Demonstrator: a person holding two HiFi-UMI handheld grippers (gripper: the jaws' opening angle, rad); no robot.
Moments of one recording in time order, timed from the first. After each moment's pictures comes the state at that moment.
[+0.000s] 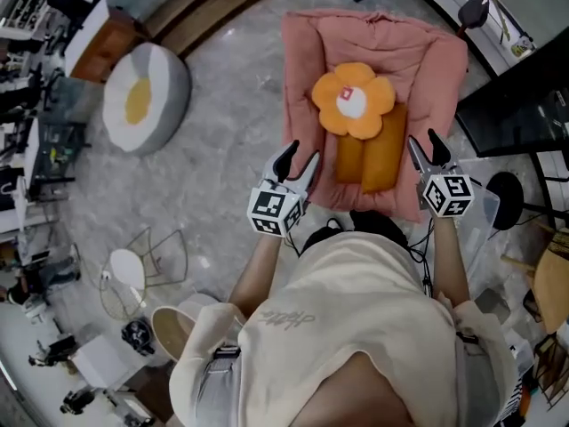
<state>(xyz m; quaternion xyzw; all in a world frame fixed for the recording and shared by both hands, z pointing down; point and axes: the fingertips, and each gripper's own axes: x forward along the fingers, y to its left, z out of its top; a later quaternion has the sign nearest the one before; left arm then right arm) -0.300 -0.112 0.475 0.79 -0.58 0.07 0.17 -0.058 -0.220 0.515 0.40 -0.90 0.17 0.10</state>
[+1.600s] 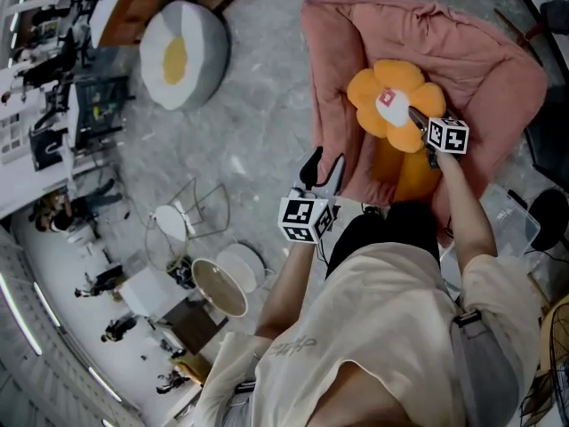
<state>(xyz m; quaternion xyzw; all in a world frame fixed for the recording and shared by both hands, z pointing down) -0.326 -0.192 0.556 0.67 -0.67 0.15 0.29 -0.172 -0.379 0.800 0.30 -0.83 0.39 0.26</state>
